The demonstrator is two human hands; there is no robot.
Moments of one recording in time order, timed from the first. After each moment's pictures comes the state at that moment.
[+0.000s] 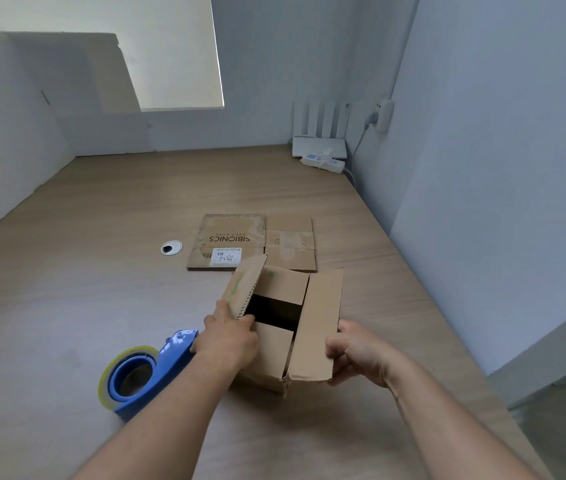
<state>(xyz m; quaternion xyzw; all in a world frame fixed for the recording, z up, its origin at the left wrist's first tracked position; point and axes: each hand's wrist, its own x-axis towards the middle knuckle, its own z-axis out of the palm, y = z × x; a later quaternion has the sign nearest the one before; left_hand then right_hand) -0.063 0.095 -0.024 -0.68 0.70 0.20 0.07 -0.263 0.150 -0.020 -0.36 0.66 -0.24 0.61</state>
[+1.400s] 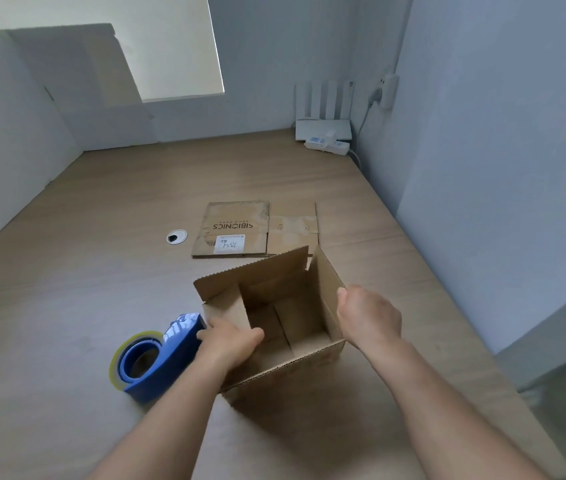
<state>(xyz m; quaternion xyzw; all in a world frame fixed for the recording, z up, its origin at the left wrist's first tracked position) -0.061 0.121 -0.027 -0.77 0.49 0.41 -0.03 -0.264 0.145 -0.012 -0.55 0.82 -0.10 0.11</state>
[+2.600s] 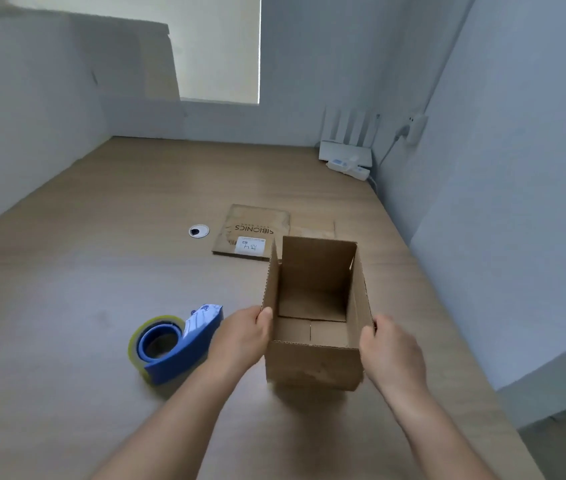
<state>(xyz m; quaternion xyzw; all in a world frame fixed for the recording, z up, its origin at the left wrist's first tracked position) -0.036 0.143 -0.004 -0.65 0.62 0.38 -0.20 -0.230 0.191 0.010 -0.48 0.85 -0.16 0.15</state>
